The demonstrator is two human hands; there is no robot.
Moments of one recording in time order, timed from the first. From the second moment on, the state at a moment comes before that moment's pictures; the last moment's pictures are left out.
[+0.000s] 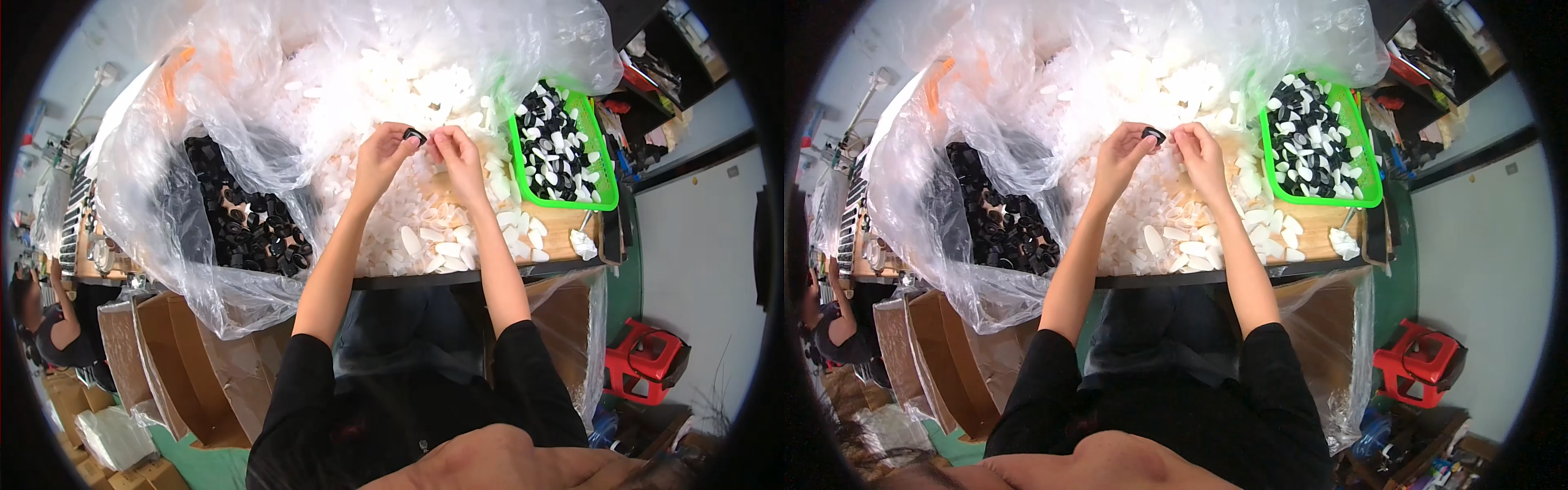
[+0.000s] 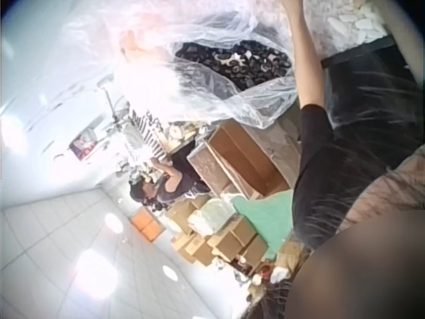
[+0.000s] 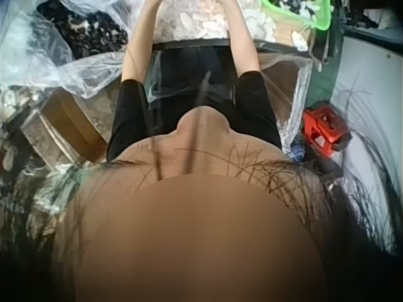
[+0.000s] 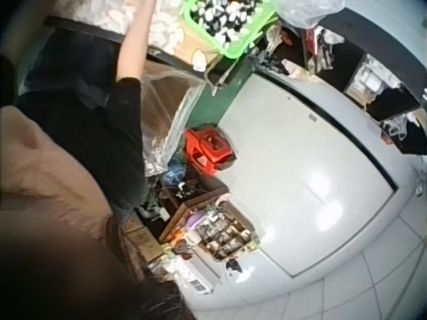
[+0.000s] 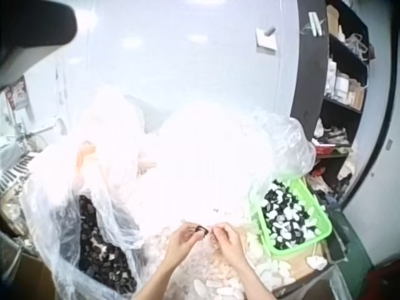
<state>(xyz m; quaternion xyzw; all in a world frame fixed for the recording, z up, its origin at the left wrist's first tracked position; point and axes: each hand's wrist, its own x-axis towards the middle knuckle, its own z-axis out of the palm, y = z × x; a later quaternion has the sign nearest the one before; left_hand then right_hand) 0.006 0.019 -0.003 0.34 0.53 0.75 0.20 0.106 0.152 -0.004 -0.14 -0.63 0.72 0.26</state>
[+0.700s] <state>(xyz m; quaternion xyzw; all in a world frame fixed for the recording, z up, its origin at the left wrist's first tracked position) 0.073 -0.056 0.061 0.38 0.68 0.63 -0.01 0.174 0.103 0.057 -0.10 -0.70 0.57 0.43</state>
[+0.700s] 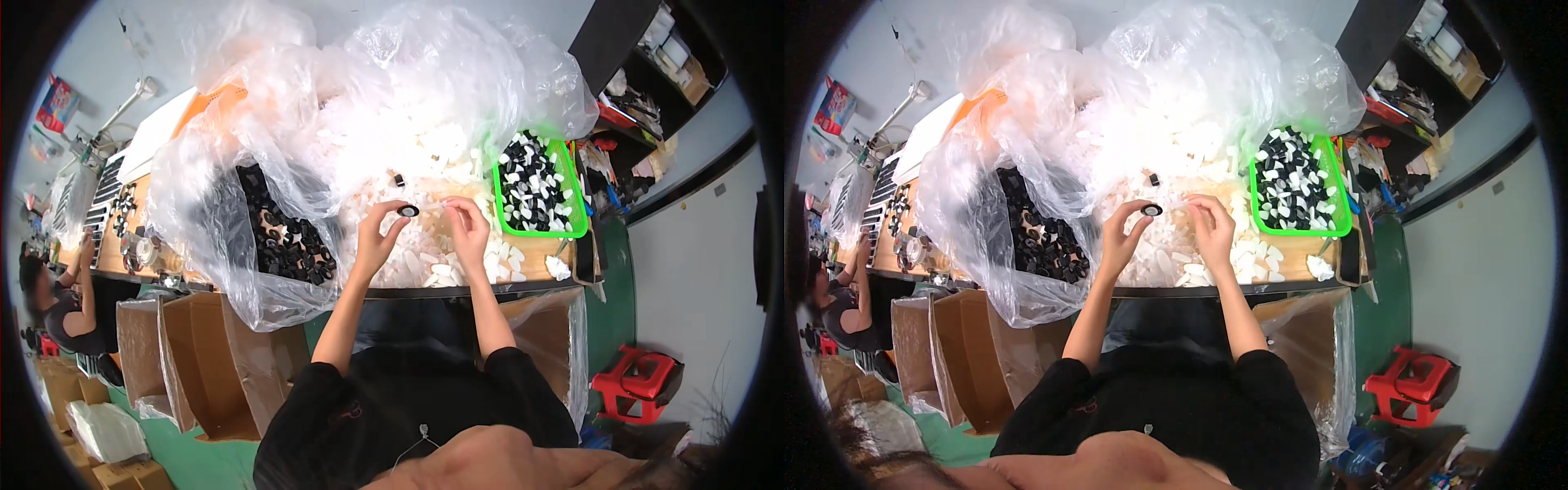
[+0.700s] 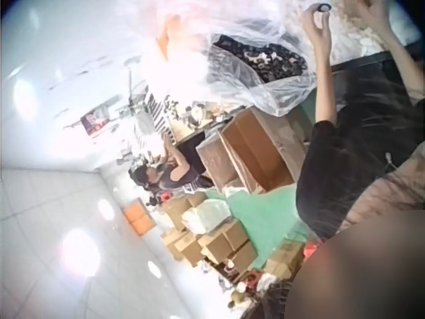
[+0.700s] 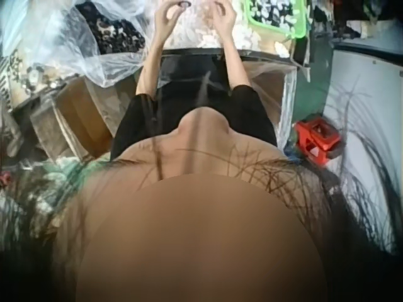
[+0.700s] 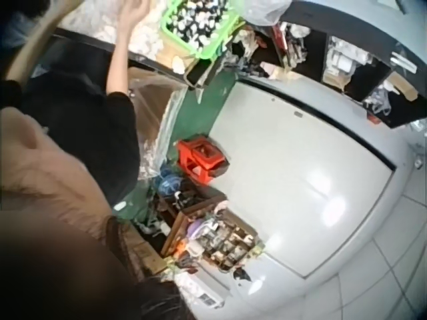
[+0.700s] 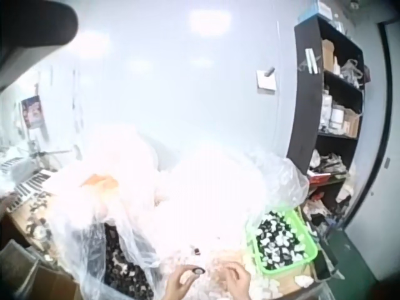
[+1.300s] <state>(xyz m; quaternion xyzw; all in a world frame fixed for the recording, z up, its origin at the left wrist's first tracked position) 0.103 -0.067 0.134 0.47 0.64 0.60 -0.09 0.198 0.066 0.144 0.07 -0.84 0.26 0.46</state>
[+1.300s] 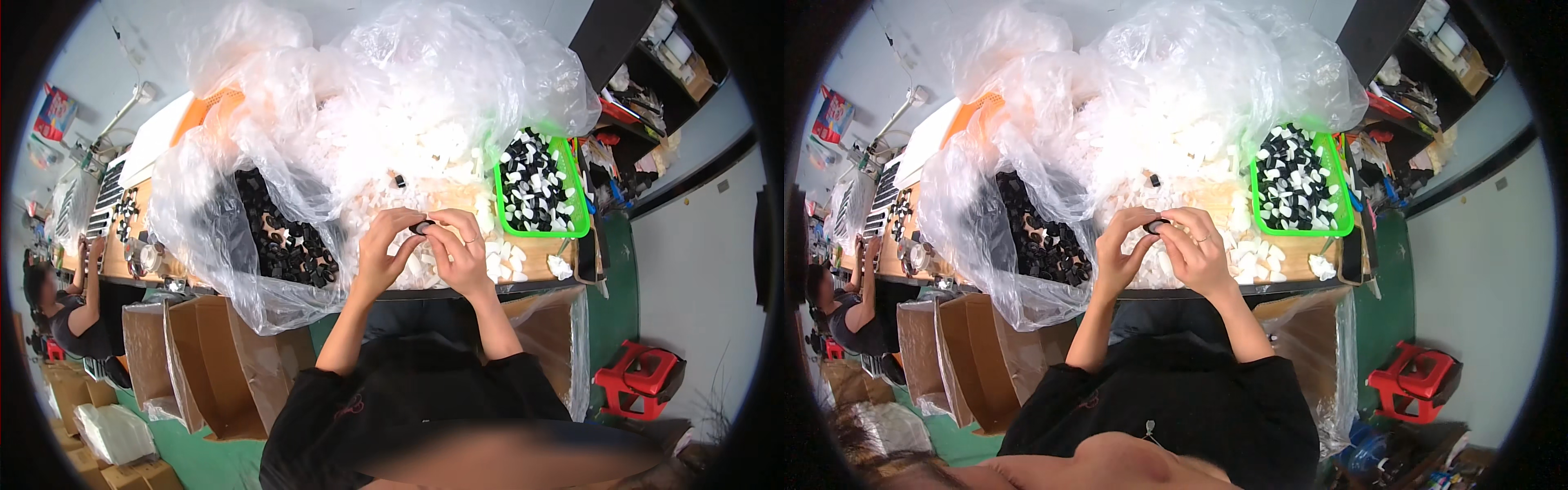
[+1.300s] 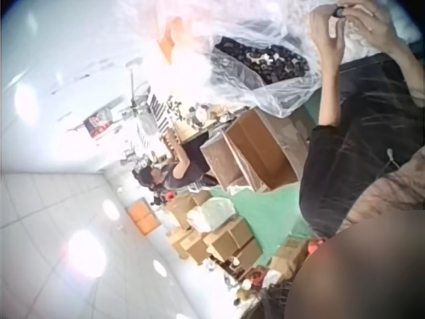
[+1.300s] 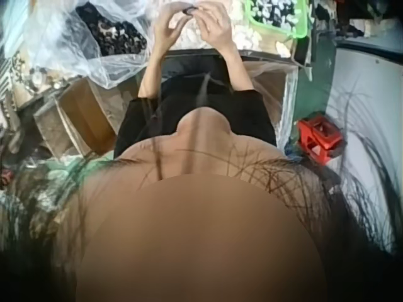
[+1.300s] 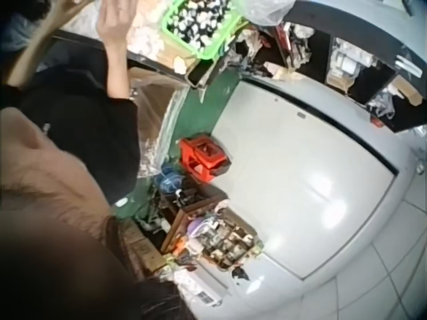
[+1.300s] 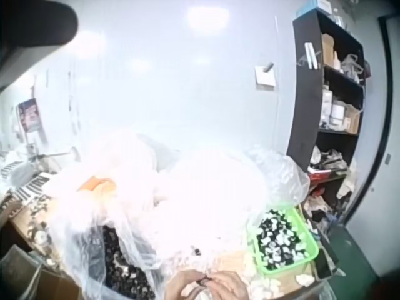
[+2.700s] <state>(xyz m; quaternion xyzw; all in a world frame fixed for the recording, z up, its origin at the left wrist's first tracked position) 0.103 -0.069 0.071 0.32 0.74 0.59 0.08 0.180 0.096 0.093 0.07 -0.87 0.38 0.31</state>
